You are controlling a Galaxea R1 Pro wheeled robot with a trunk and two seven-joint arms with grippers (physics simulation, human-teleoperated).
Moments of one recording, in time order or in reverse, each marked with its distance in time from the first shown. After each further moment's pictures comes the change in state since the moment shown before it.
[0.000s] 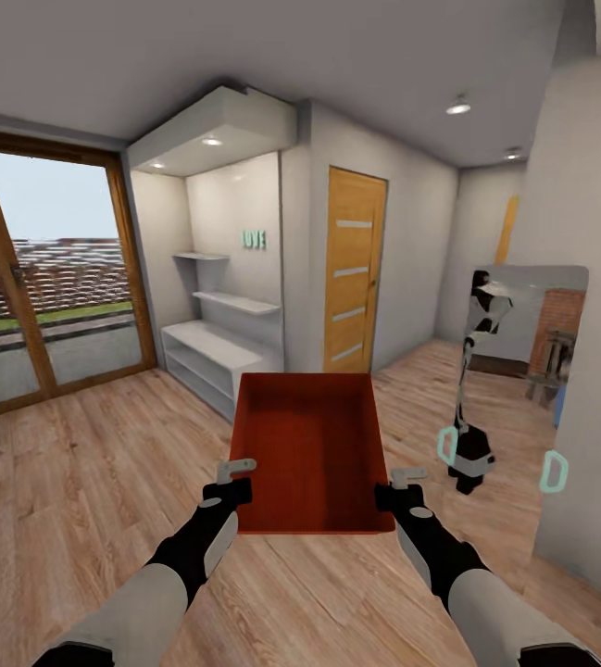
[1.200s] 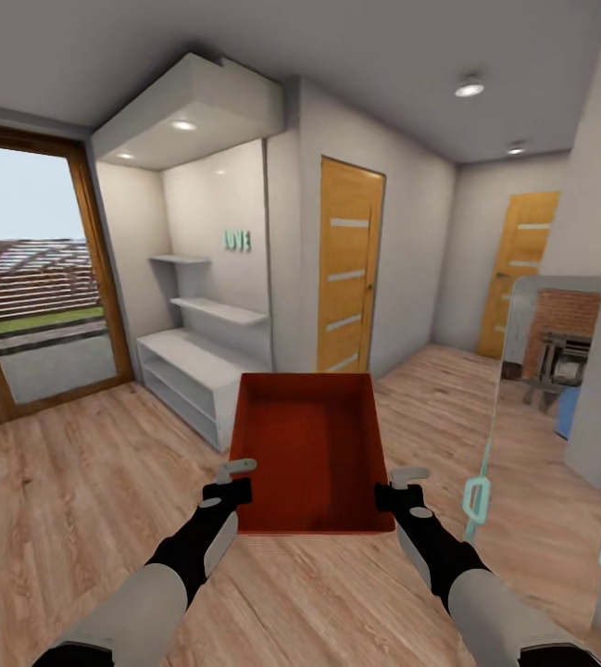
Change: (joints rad) left arm 0.000 0.001 -0.001 0.001 0.001 0.000 -0.001; right arm 0.000 0.000 0.001 0.000 -0.001 0.000 -0.001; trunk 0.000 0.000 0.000
